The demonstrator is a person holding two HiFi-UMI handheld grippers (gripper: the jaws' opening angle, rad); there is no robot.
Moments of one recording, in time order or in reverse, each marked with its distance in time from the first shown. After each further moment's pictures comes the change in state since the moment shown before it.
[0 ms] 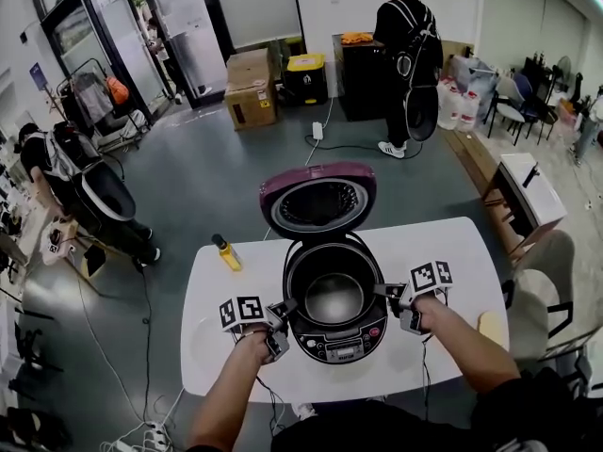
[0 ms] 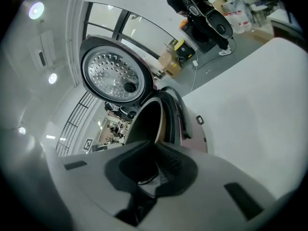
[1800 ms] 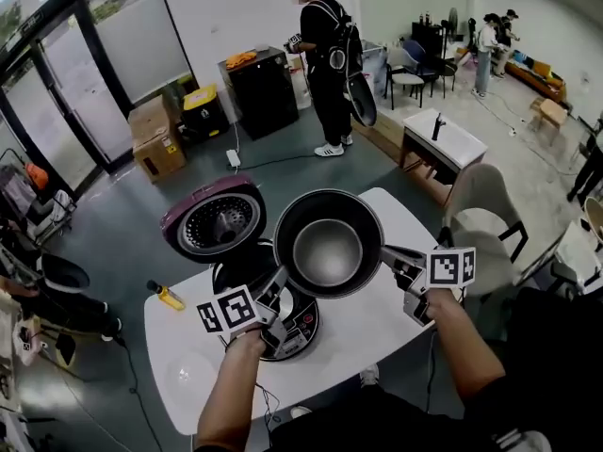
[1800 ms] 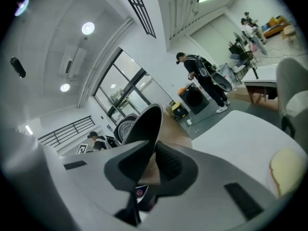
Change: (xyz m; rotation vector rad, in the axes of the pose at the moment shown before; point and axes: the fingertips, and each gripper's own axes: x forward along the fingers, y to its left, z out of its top) left arm 0.031 -0.247 -0.041 0.509 -0.011 -0.330; right arm -0.253 0.058 -0.004 -0.169 -0.675 -0.123
